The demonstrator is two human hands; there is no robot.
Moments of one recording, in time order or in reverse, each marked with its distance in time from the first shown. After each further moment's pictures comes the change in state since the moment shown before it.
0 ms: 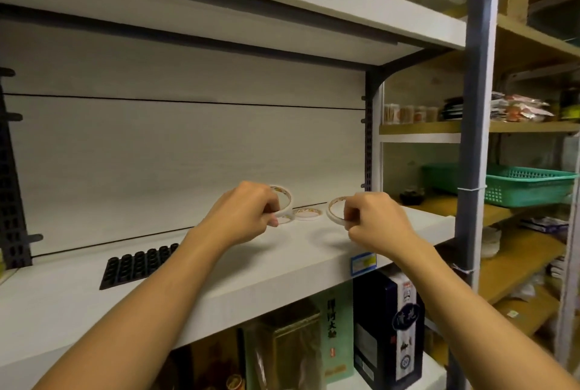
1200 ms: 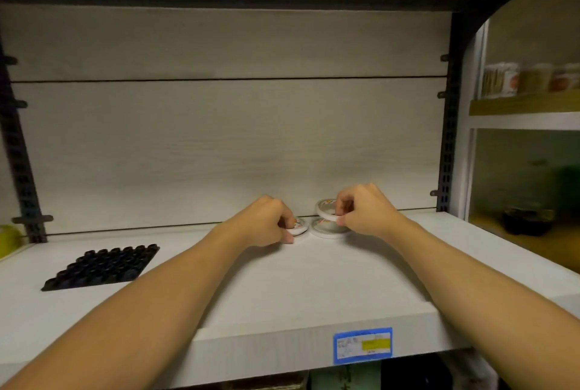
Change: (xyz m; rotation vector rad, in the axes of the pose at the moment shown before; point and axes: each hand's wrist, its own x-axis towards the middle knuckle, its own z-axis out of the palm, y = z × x) left_hand 0.110 -0.038 0.126 -0.003 -0.251 -0.366; right_hand 0.195 0.095 0.142 0.432 -0.276 -0.277
